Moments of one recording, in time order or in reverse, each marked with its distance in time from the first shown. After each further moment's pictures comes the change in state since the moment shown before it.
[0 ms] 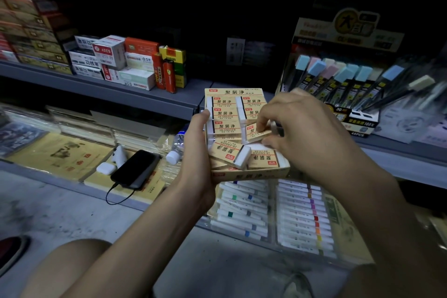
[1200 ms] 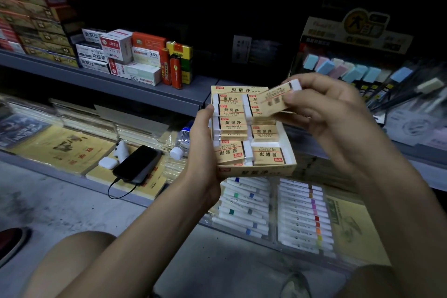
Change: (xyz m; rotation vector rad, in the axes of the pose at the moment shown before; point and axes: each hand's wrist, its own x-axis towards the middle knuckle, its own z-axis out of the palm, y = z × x) left_hand 0.002 0.000 -0.003 0.002 0.021 -0.018; right_hand 0.001 0.005 -0.011 1.398 0.092 0.376
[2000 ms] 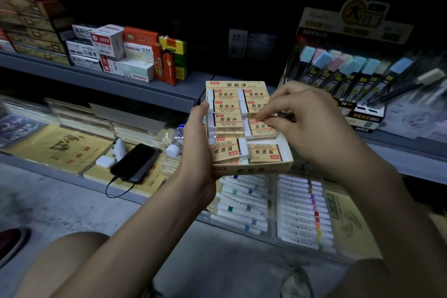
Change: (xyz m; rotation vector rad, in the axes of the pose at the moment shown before) left_hand 0.000 -0.002 -0.001 0.034 -0.015 0.013; right_hand 0.010 0.022 -0.001 -1.032 -0.045 -0.293
